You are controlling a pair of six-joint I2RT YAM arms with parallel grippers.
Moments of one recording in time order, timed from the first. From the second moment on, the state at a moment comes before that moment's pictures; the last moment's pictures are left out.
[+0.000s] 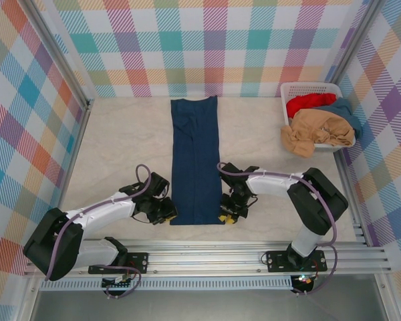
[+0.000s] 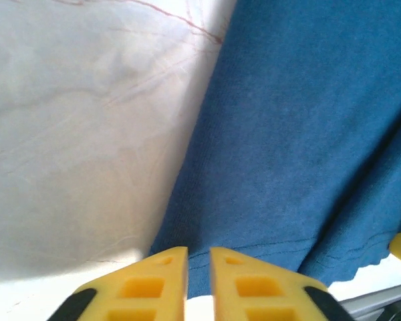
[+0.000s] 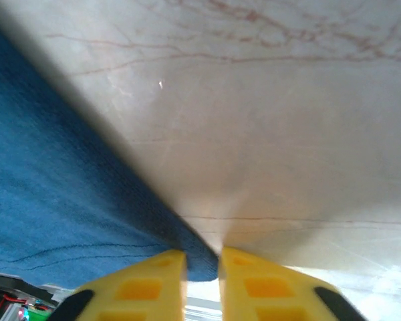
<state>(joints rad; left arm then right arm) -0.62 1.24 0.55 -0.52 0.30 -1.02 0.76 1.69 0.88 -0.71 -0.48 1.07</state>
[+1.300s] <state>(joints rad) -0.69 1.43 0.69 -0.77 0.27 -0.98 0.79 1.70 0.93 -0.73 -0.44 1.06</state>
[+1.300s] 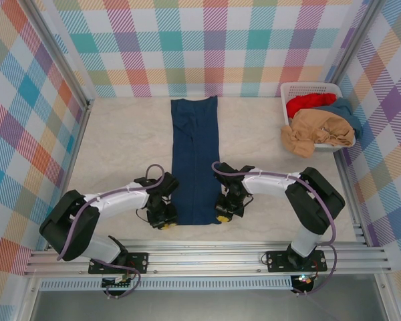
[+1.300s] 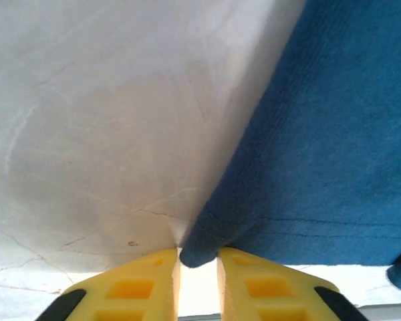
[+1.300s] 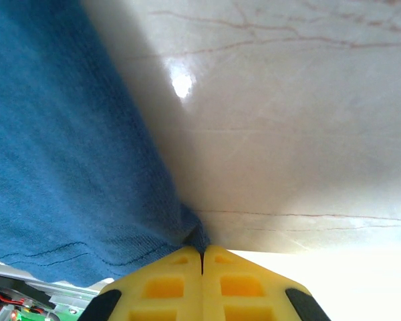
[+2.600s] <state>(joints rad) -0.73 1.06 0.83 -1.00 0.34 -0.94 0.80 1.47 1.01 -0.98 -0.54 0.95</state>
